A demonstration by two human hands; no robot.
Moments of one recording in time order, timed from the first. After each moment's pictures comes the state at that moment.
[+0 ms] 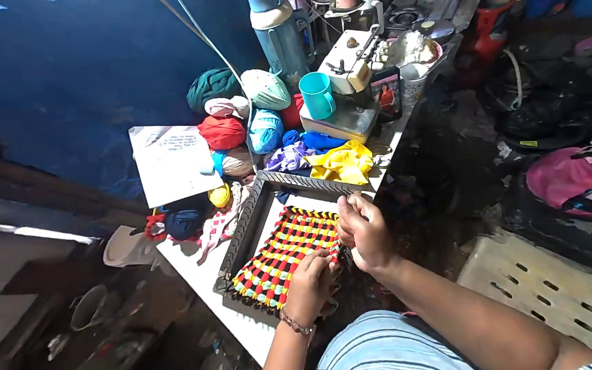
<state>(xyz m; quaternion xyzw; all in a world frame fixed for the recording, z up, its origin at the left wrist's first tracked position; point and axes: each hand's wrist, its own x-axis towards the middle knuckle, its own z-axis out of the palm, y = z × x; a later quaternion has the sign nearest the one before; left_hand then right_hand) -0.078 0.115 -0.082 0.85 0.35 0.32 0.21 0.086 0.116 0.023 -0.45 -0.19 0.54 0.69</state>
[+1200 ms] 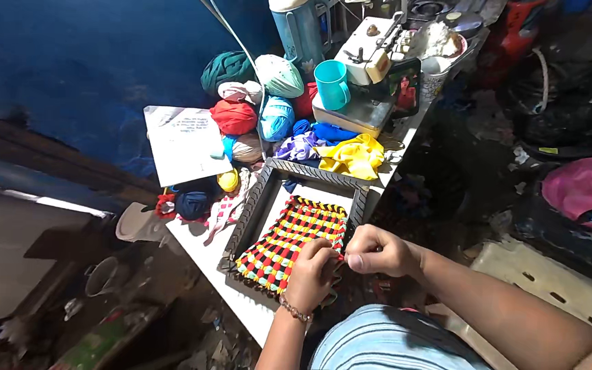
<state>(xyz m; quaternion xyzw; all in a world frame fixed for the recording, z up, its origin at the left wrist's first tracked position) -0.082 0.117 -0.071 0.86 0.33 0.32 0.23 0.126 0.108 -0.005 -0.16 -0.62 0.61 0.47</state>
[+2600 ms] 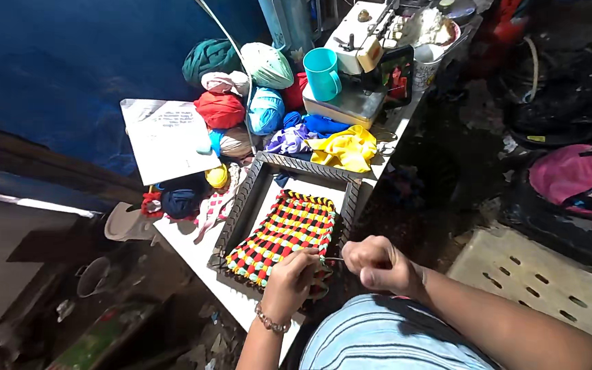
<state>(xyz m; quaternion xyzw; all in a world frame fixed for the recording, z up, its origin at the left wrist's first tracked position) -0.111 0.113 -0.067 0.85 0.31 0.31 0.27 0.120 0.067 -0.048 -0.15 -0.57 0.56 0.58</state>
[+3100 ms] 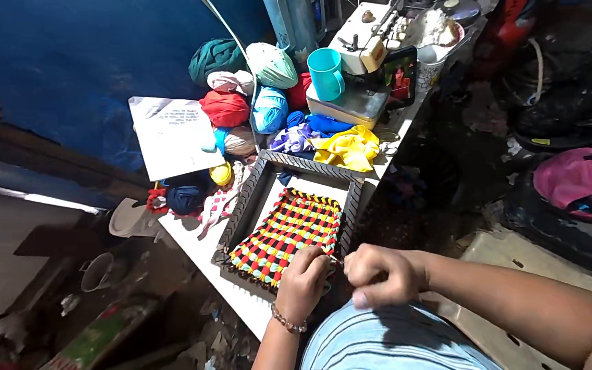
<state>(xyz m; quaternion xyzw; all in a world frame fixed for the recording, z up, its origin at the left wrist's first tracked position) -0.100 0.097 -0.086 0.88 0.31 0.33 0.13 0.128 0.082 -0.022 -0.10 -0.72 0.55 0.41</state>
